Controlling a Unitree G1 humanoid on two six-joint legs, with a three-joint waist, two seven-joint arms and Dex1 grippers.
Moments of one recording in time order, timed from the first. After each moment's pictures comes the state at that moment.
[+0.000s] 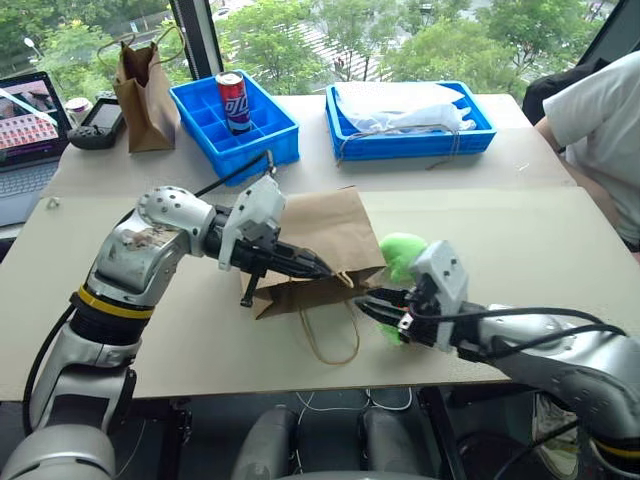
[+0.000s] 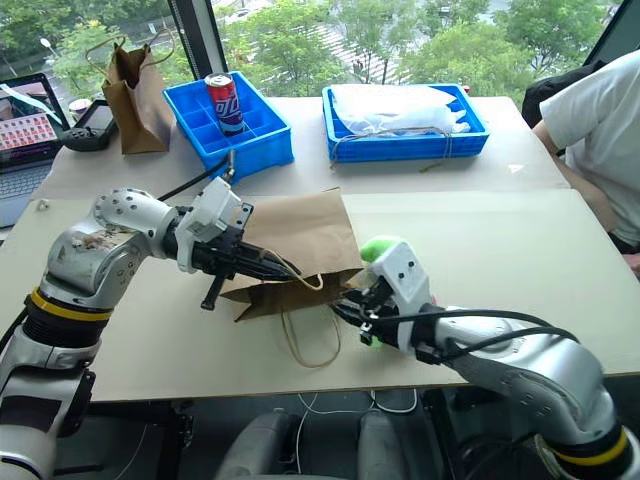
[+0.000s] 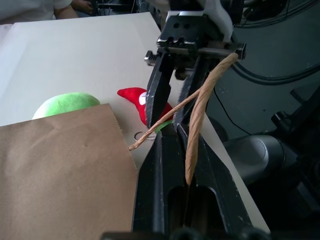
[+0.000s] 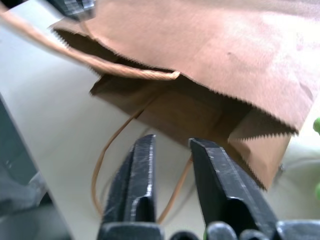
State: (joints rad) left arm -0.74 0.68 -0.20 -0.17 -0.56 0.59 -1.38; right arm -0.26 -0.69 0.13 -0.73 0.99 0.99 0.11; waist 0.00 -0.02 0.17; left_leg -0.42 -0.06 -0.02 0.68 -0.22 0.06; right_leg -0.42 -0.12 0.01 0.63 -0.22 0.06
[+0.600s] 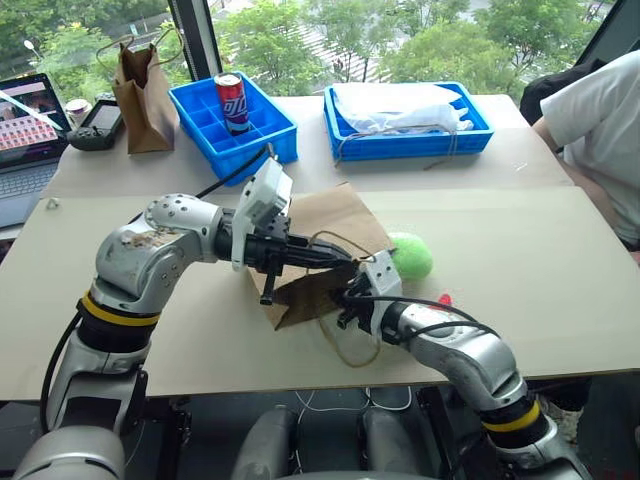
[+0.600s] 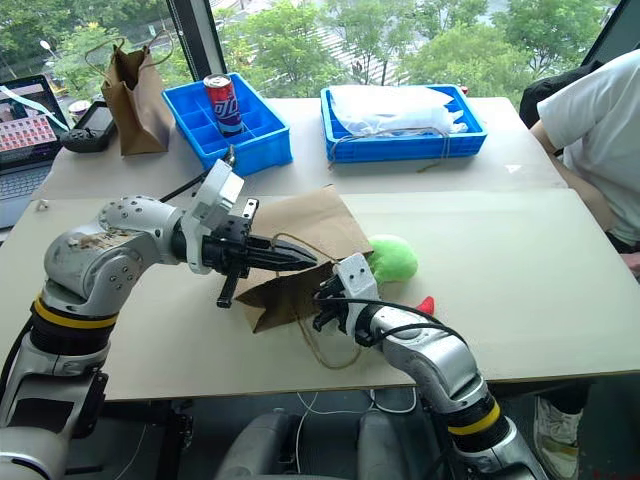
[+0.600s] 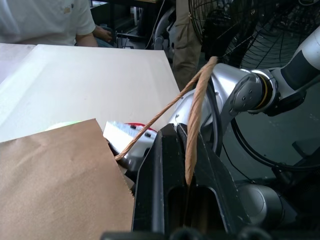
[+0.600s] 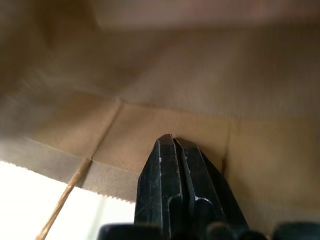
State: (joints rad) left arm -0.73 0.63 -0.13 -0.23 -0.67 0.75 -1.22; right arm -0.28 -0.38 0.35 -0.32 0.51 0.76 0.20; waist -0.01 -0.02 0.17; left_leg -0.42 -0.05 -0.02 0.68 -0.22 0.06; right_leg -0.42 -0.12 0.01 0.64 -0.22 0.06
